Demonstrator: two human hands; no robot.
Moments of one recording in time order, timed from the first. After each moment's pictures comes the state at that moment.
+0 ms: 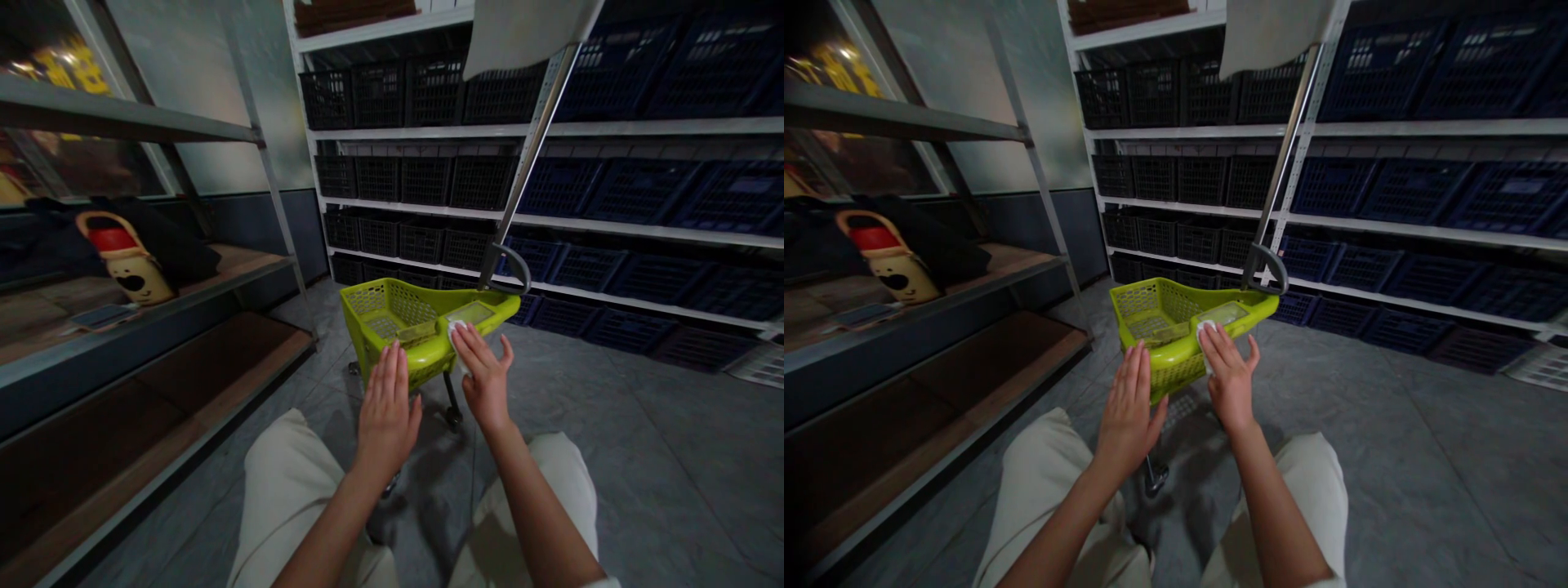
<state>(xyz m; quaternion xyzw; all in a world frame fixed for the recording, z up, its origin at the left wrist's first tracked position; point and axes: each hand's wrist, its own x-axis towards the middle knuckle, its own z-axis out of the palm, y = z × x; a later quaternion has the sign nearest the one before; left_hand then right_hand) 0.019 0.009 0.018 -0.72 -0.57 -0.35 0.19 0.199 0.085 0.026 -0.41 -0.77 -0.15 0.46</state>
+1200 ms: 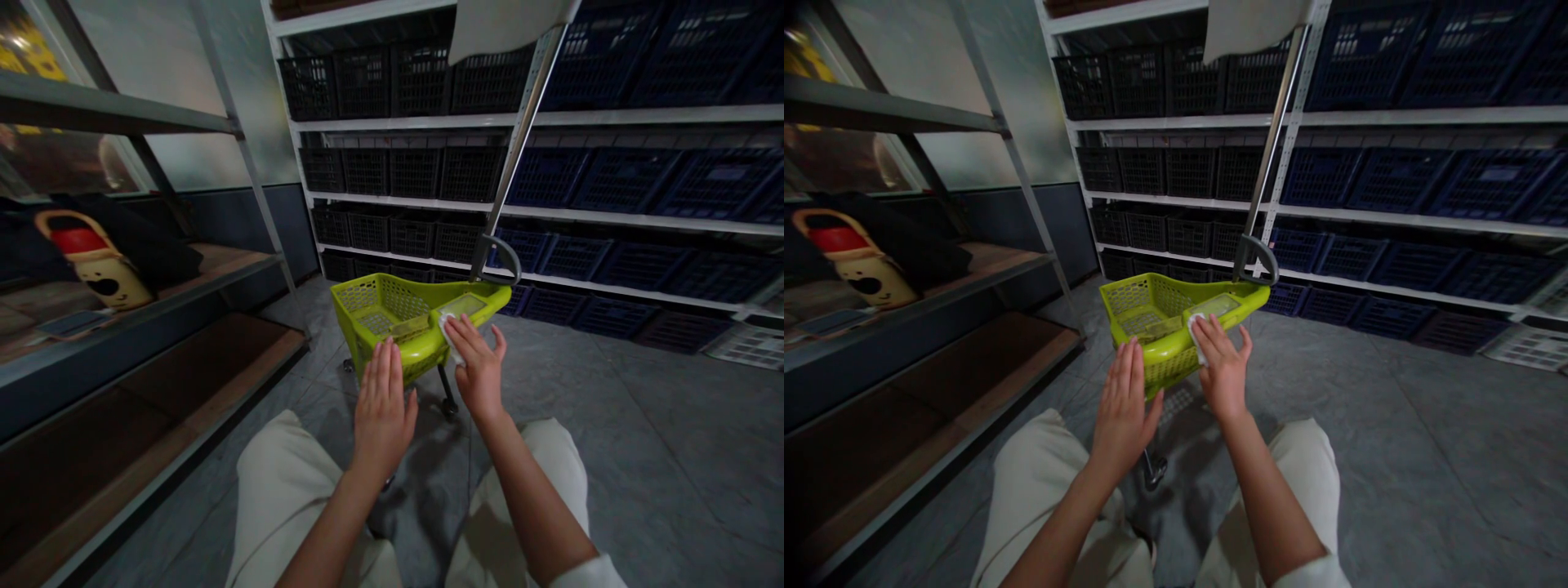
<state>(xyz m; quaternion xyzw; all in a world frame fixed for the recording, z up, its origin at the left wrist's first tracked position) 0.021 0.011 0.018 -0.72 -0.57 -0.36 0.17 0.192 0.080 0.034 -0.43 -0.77 -0.12 0.46</state>
